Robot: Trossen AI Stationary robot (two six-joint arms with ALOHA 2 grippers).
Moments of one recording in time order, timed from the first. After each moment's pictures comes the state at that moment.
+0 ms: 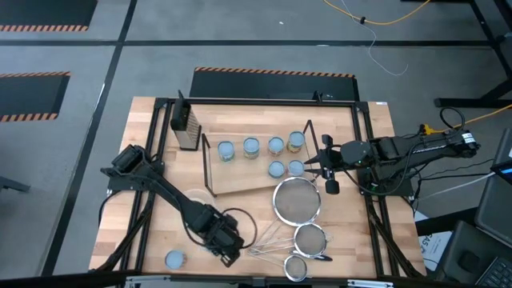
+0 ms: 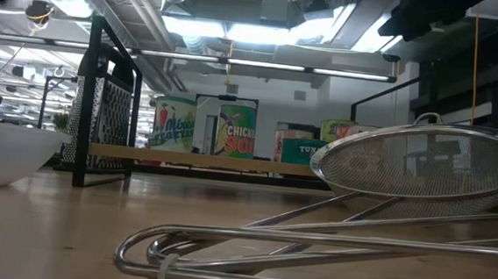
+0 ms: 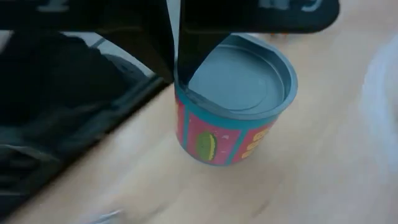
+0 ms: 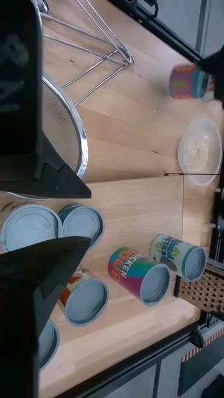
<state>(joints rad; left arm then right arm) -0.59 1.89 1.48 -0.83 0.23 -1.48 0.18 0.91 0.80 -0.46 0.18 -0.01</state>
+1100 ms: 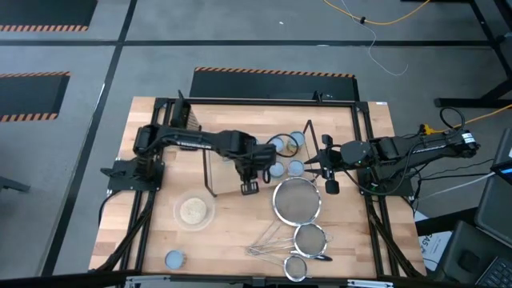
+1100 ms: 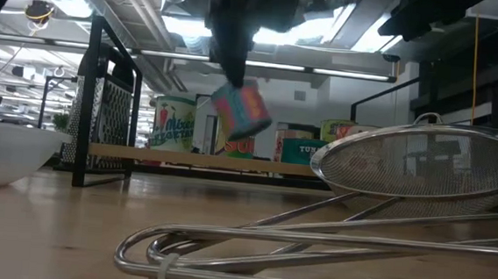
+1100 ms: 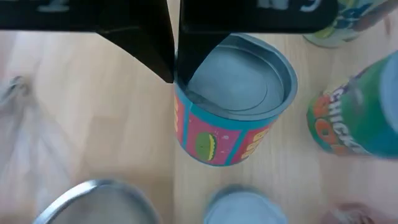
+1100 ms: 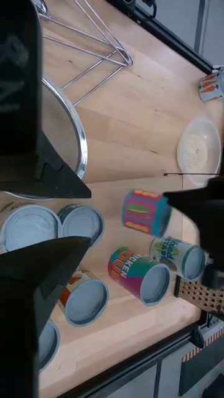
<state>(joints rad) -0.02 1.94 1.77 -1.13 0.09 -0.22 0.18 0.91 0.80 -0.46 0.18 0.00</state>
